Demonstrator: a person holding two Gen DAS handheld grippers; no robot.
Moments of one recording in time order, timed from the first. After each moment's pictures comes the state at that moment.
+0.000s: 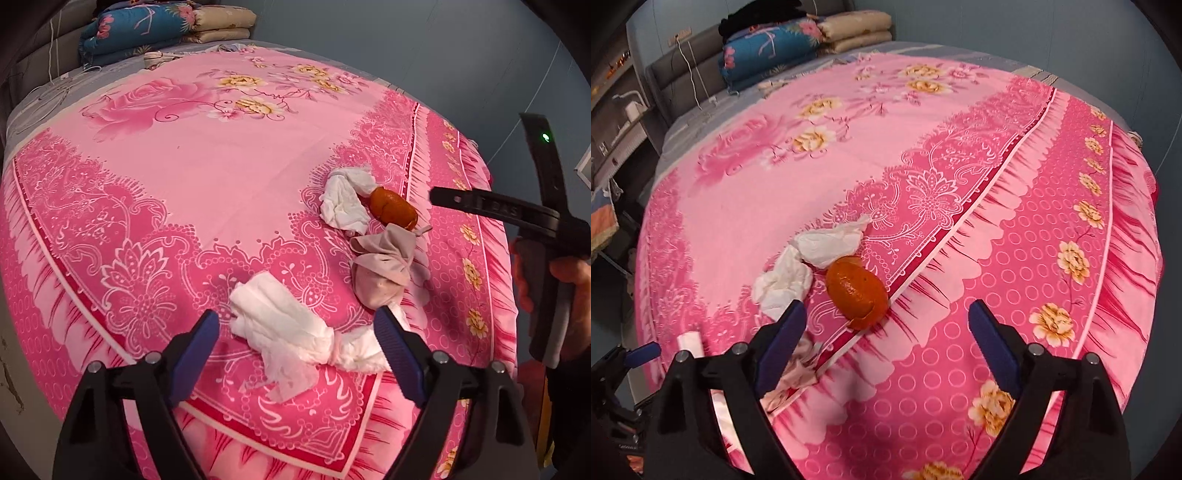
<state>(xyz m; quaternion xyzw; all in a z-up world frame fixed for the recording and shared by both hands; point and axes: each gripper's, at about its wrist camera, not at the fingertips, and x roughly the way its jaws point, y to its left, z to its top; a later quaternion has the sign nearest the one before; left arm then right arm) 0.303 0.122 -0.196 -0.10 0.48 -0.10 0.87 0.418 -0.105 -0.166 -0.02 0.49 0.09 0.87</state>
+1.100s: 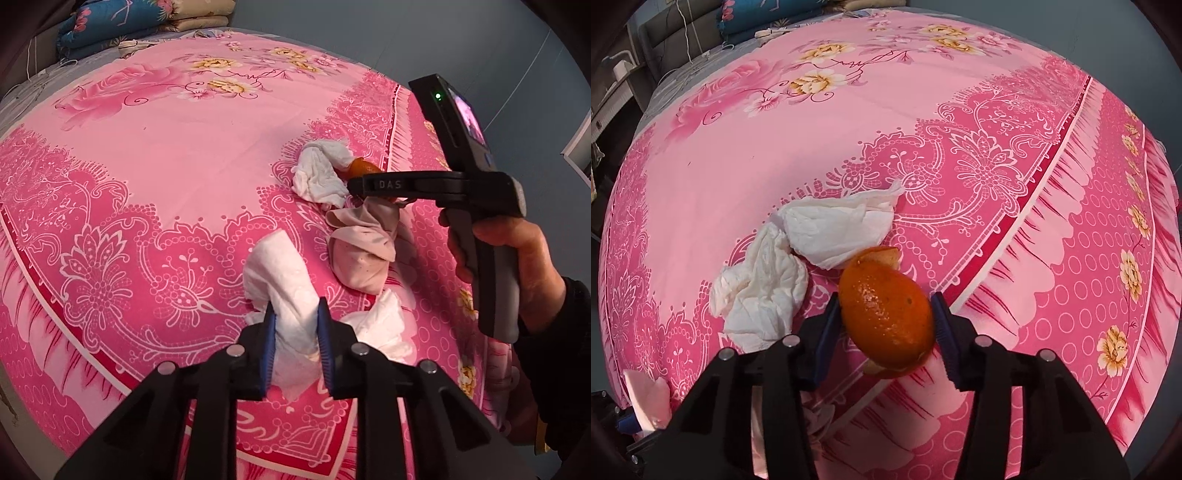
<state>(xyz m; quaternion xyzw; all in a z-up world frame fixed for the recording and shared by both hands) 0.299 0.109 -0.212 -0.10 0.49 -0.14 0.85 0.457 -0.061 -0.228 -0.06 0.54 0.08 0.84</state>
